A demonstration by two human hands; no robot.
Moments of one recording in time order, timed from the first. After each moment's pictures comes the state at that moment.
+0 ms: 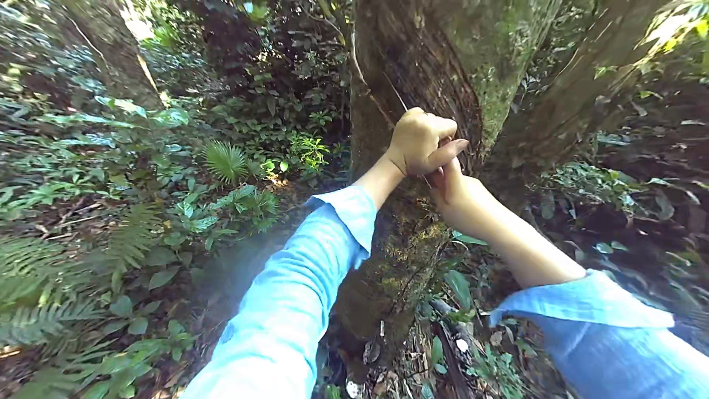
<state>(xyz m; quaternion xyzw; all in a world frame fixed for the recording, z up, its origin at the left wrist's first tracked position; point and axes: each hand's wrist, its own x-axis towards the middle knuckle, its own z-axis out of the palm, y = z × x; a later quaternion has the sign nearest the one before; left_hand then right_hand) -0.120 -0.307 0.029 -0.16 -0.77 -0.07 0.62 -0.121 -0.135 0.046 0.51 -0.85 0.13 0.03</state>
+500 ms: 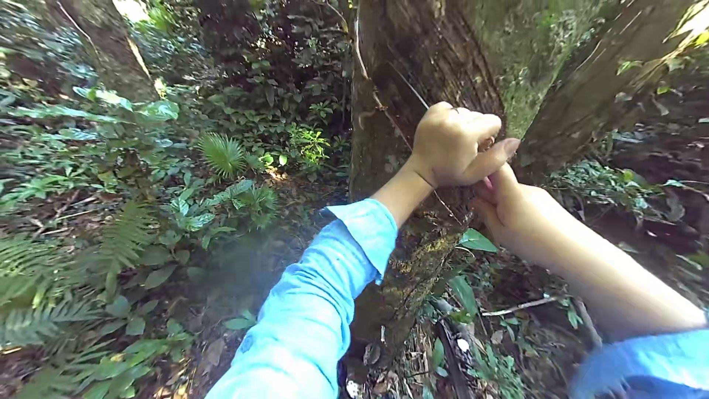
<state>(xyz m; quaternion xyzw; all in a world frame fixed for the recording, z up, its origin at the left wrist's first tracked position) -0.096 -0.259 0.049 -0.04 -0.77 -0.10 0.63 -0.154 -0.109 0.060 0.56 -0.82 0.10 0.11</state>
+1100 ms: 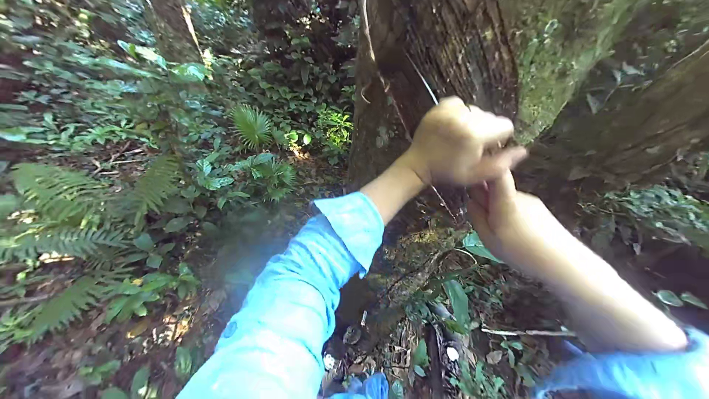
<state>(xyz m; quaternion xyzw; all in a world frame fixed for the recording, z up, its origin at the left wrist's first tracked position) -0.157 -0.249 0.014 -0.08 -0.75 -0.03 0.66 -0.219 -0.082 0.024 0.64 -0.75 0.13 0.10</state>
